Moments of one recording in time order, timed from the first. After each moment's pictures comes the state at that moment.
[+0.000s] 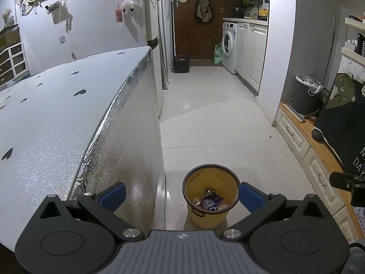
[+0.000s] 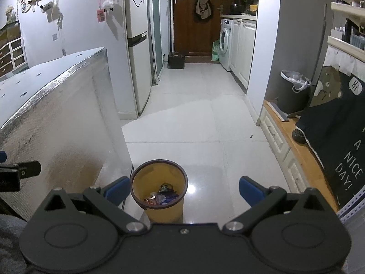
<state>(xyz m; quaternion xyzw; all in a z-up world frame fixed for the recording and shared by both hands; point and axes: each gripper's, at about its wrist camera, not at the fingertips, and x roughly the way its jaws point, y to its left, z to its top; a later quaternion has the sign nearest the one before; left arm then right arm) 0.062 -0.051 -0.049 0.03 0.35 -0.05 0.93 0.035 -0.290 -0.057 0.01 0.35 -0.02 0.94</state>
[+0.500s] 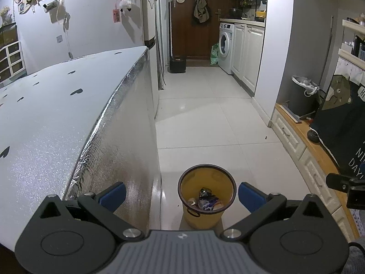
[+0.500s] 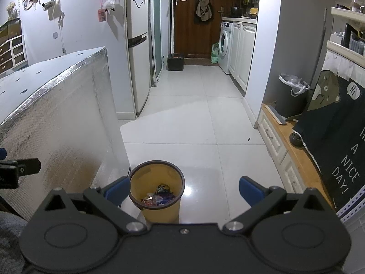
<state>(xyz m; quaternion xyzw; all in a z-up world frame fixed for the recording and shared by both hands) 0.062 -0.053 -0.048 0.03 0.35 -0.06 0.93 0.030 -0.285 -0.056 0.00 0.35 -0.03 0.94</state>
